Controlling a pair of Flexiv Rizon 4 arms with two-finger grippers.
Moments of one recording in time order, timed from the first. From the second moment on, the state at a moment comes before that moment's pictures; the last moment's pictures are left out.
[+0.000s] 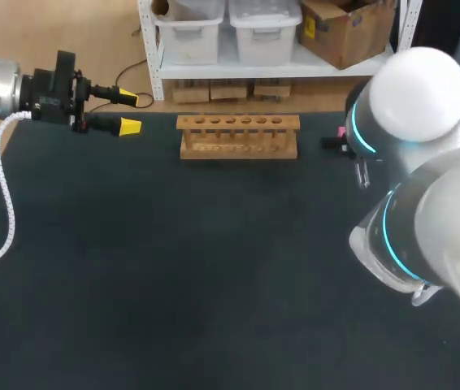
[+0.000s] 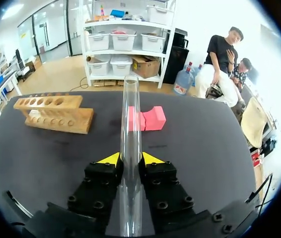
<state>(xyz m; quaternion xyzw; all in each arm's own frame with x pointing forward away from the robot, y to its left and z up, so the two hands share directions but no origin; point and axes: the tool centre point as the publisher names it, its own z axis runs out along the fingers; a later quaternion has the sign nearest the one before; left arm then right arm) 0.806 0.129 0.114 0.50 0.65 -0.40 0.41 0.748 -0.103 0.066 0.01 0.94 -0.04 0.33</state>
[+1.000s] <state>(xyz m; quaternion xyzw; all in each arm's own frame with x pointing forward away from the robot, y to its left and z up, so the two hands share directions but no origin) 0.806 0.129 0.114 0.50 0.65 -0.40 0.41 0.784 -0.002 0.093 -0.02 0.93 -0.04 0.37</state>
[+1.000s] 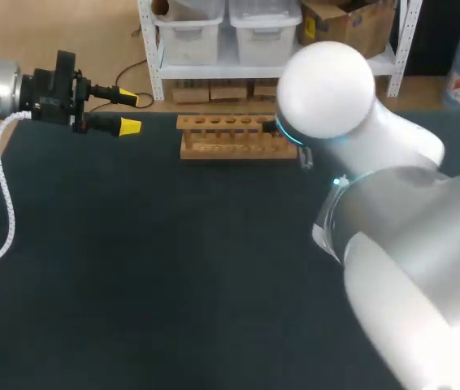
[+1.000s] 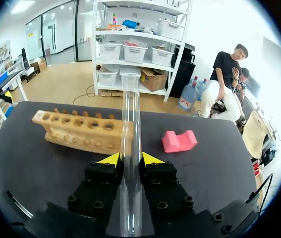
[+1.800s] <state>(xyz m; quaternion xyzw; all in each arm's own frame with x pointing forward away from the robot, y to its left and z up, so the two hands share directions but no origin) 0.806 0.129 0.114 0.50 0.65 -0.40 0.41 0.782 0.045 0.071 -0.01 0.94 0.00 0.33</state>
